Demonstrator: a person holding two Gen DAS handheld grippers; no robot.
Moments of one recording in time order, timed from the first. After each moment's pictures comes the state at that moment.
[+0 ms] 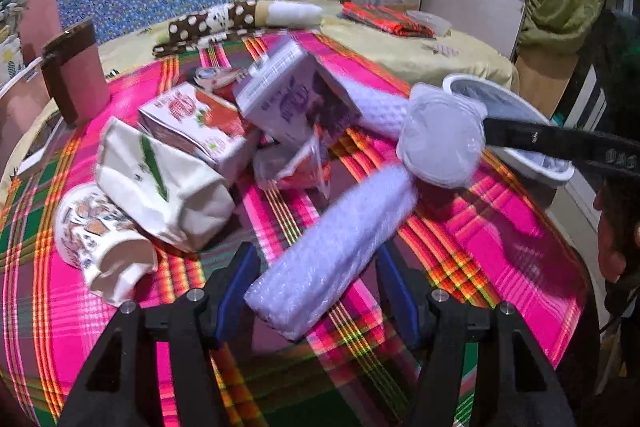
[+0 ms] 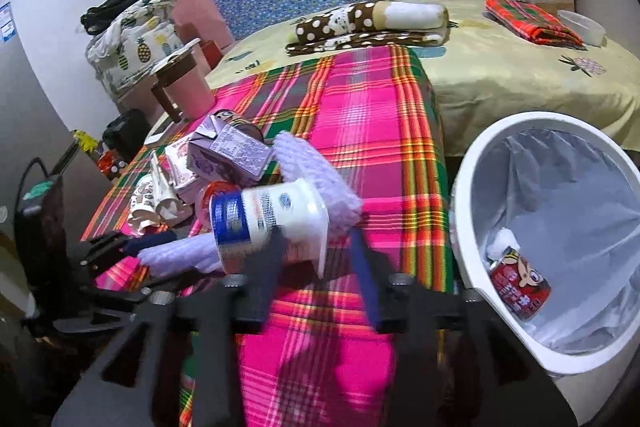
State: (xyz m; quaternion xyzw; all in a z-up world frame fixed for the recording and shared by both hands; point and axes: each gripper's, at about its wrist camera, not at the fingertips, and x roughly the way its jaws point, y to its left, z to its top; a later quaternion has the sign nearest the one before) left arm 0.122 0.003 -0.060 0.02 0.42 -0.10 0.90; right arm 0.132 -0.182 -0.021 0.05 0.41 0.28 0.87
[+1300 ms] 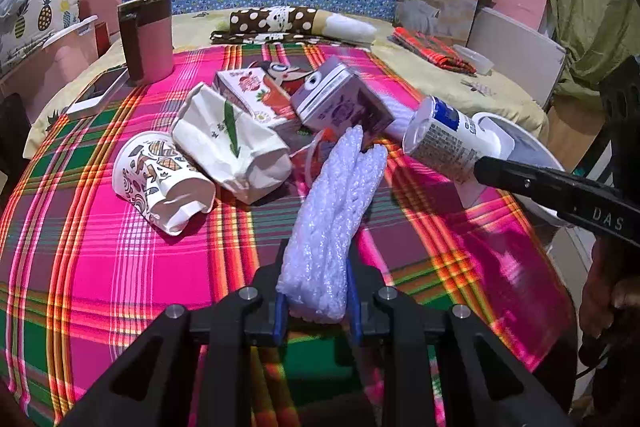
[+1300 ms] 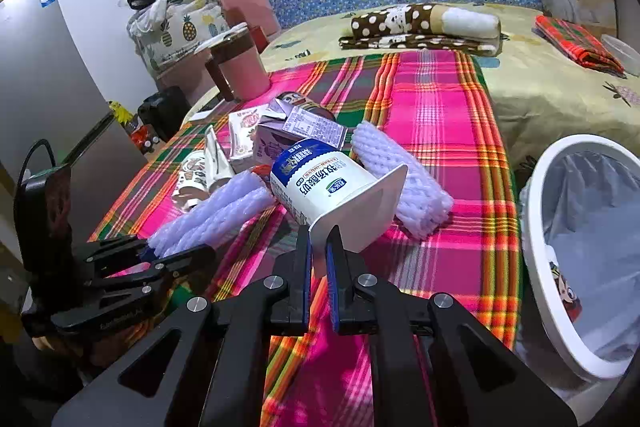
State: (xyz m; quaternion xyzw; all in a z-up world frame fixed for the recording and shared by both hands) left arm 0.077 0.026 -0.045 -0.07 0.39 -0.02 0.92; right arm 0.109 -0.159 -0.012 0.02 0.39 0.34 0.85
